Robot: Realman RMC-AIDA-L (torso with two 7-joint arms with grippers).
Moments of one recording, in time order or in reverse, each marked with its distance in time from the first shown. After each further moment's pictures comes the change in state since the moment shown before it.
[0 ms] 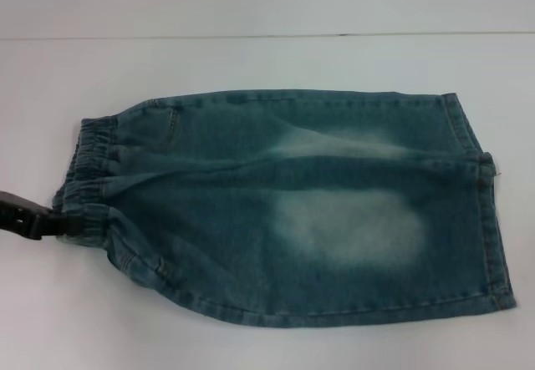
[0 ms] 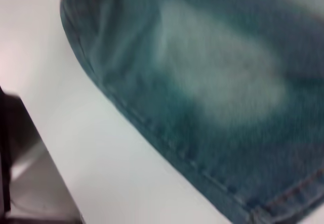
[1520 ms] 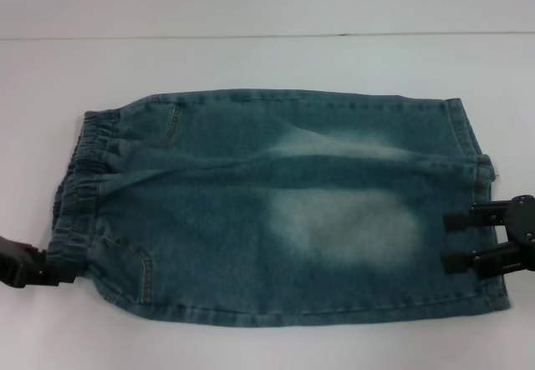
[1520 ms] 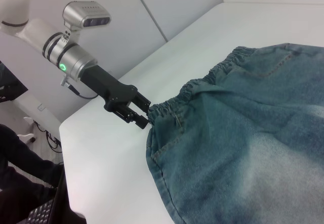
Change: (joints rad) left arm 0.094 -0.024 0.012 0.002 0.019 -0.049 0.123; right arm -0.132 0.120 0.063 0.121 0.377 0.102 -0.267
